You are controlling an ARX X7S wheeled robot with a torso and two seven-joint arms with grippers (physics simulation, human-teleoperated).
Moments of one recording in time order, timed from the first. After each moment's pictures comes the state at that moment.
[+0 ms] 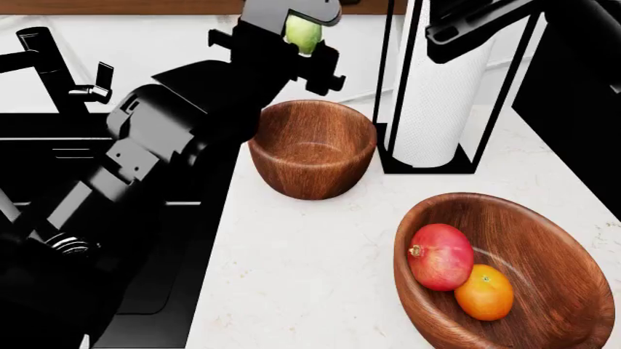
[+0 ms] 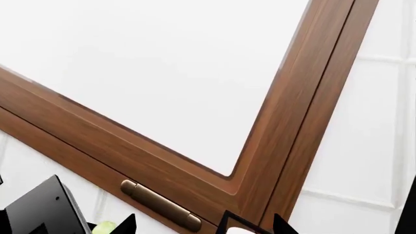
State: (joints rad) left arm -1.45 -0.16 0.87 -0.52 -0.79 -0.55 -0.25; right arm 1.86 1.00 -1.08 -0.52 1.41 0.57 0.63
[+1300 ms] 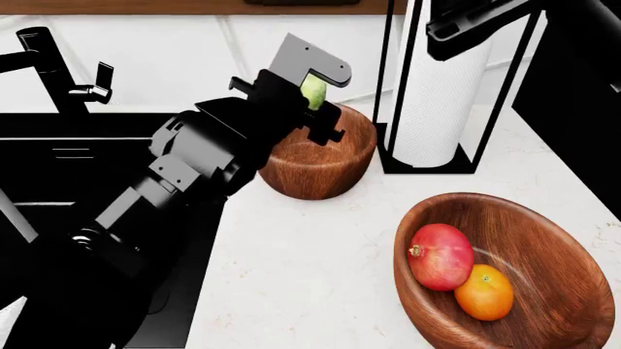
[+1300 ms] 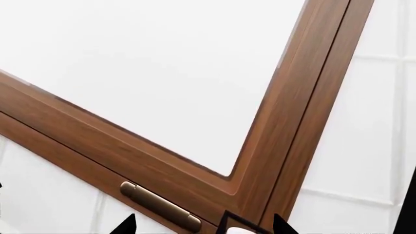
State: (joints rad) left arm -1.43 -0.08 0.99 -0.74 -0.76 -0.57 -0.13; right arm 1.85 0.99 -1.06 -0.52 1.41 0.58 0.65
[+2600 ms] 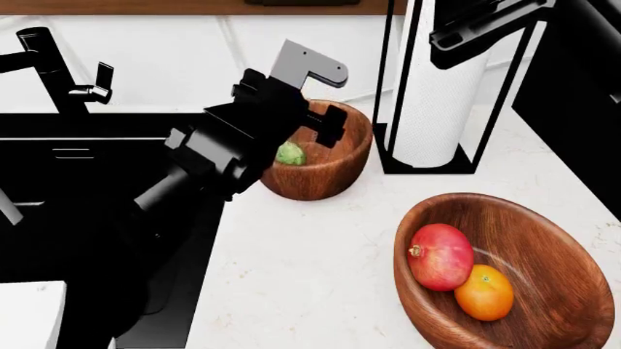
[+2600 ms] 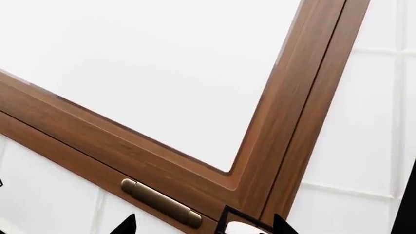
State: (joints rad) left arm -1.54 -0.01 1.51 -1.03 -1.26 -0.26 -0.16; right arm 1.81 1.01 -1.04 -0.54 1.41 0.56 0.65
